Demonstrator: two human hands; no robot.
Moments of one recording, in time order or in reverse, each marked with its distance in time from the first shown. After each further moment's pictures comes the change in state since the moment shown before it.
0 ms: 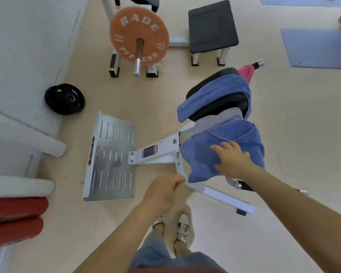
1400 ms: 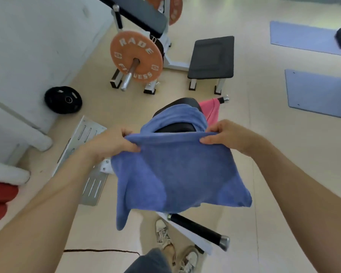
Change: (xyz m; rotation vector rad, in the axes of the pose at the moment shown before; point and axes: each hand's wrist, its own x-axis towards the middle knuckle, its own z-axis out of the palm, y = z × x) left_hand 0.116 0.205 -0.045 -0.249 0.145 -0.277; right_hand 0.021 0.226 -0.181 0.626 -0.064 -0.372
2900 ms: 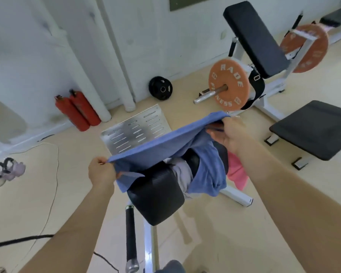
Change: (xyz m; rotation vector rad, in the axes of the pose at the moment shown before) left_hand -0.012 0.040 0.202 -0.979 1.562 -0.685; right_hand 0.135 -0.021 -0.124 0.691 -0.220 0.025
